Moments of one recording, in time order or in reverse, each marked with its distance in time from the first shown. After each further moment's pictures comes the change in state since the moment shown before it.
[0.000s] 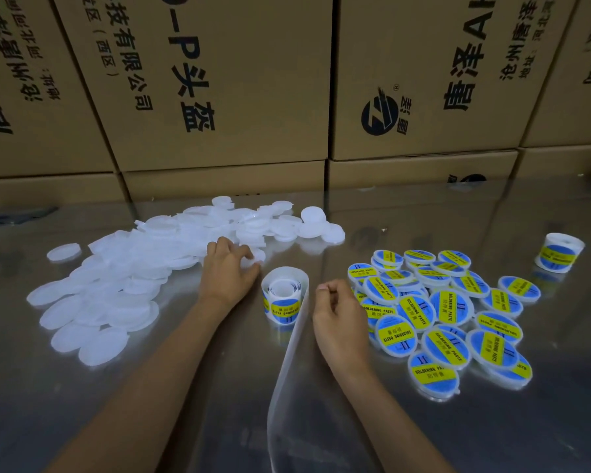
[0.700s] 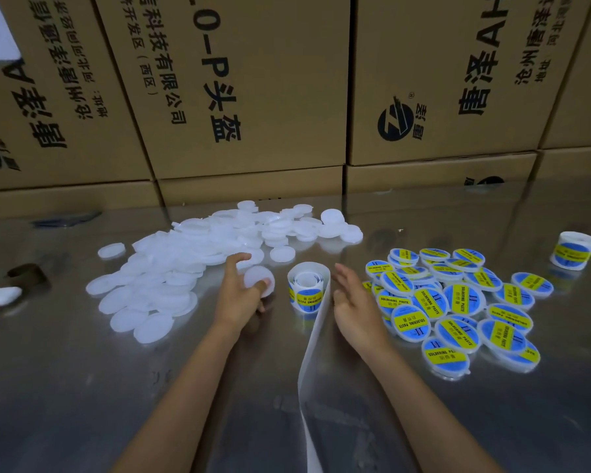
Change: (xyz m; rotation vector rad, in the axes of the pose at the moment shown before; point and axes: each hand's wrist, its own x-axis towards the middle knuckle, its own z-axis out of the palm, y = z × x) left_hand -0.074 0.017 -0.056 -0.732 -0.054 -0.432; right_hand -0.005 -0.004 -0.010 0.116 -0.289 -0.022
